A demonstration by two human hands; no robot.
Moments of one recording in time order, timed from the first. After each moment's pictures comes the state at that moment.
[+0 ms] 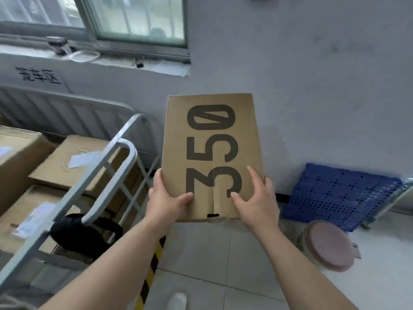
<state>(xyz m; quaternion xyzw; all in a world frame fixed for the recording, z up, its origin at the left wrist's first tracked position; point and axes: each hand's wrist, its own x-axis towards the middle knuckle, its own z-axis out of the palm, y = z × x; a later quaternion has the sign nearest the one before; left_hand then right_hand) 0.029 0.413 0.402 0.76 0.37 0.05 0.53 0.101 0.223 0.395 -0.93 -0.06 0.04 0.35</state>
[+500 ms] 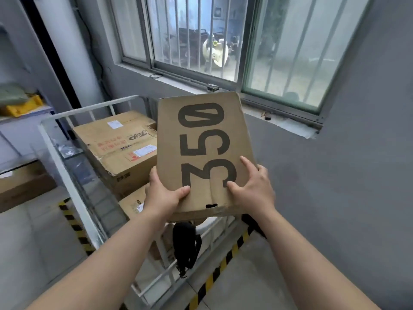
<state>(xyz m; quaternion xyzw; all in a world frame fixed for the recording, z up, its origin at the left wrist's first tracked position) -0.132 0.604 0.501 0.62 0.52 0.29 0.50 0.043 0.491 0.511 -0.86 -0.36 0.08 0.35</state>
